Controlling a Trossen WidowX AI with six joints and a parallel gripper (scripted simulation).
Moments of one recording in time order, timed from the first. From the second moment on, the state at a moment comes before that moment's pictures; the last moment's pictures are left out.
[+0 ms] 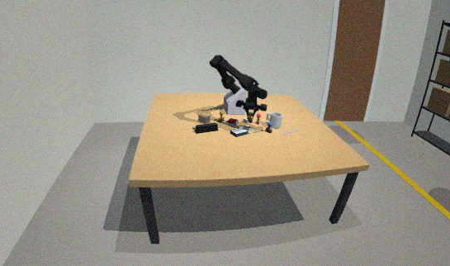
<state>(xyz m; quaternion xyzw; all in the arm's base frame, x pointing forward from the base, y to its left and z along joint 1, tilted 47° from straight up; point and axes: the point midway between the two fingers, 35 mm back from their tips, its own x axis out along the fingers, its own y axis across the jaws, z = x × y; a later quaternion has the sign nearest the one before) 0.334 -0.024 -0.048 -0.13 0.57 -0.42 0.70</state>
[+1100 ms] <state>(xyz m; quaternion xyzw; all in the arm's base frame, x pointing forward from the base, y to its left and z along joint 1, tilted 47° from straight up) 0.361 -0.119 0.079 -0.12 0.56 -0.42 0.70</state>
